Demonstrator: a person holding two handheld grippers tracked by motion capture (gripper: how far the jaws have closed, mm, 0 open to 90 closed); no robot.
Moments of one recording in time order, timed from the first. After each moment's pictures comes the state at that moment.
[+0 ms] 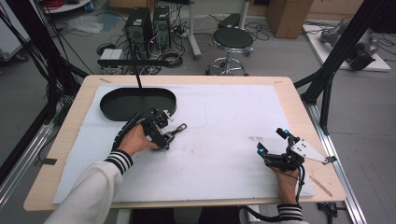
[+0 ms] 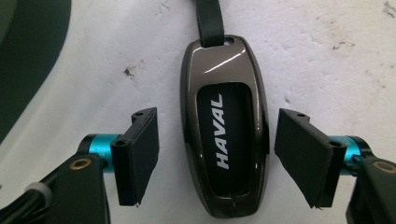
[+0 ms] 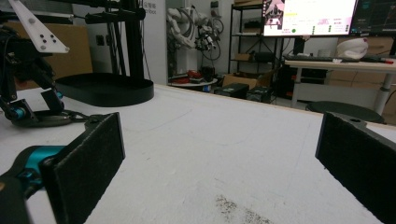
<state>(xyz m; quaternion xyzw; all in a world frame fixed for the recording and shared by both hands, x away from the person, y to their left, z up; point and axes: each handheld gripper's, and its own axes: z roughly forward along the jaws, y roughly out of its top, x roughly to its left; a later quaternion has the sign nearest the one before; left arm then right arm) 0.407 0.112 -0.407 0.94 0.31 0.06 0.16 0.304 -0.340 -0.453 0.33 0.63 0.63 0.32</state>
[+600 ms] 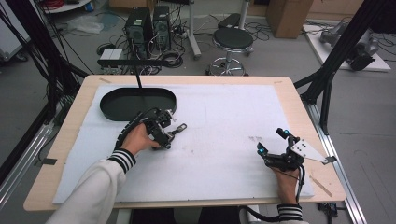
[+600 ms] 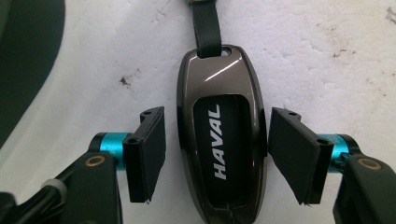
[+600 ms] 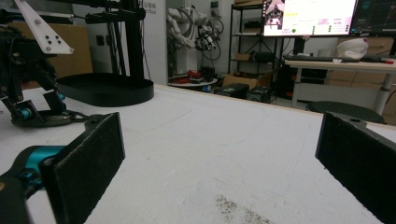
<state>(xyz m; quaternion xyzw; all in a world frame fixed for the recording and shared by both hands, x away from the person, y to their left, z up) 0.410 0.103 -0.407 0.94 0.31 0.05 0.14 0.304 -0.340 -0.453 0.33 0.63 0.63 0.32</state>
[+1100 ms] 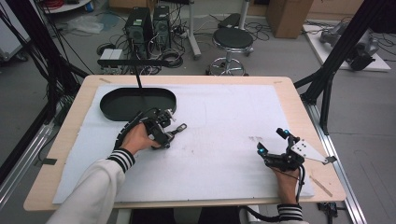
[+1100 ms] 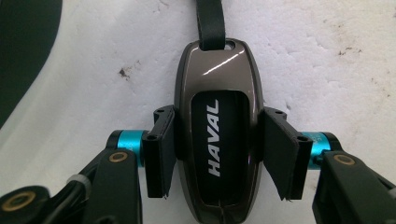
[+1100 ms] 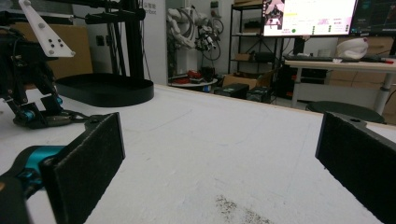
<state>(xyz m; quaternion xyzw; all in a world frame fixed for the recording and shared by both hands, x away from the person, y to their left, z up) 0.411 0.103 -0.408 0.93 0.33 0.05 0.14 0.304 -0.340 -0.453 0.33 0.63 0.63 0.32</state>
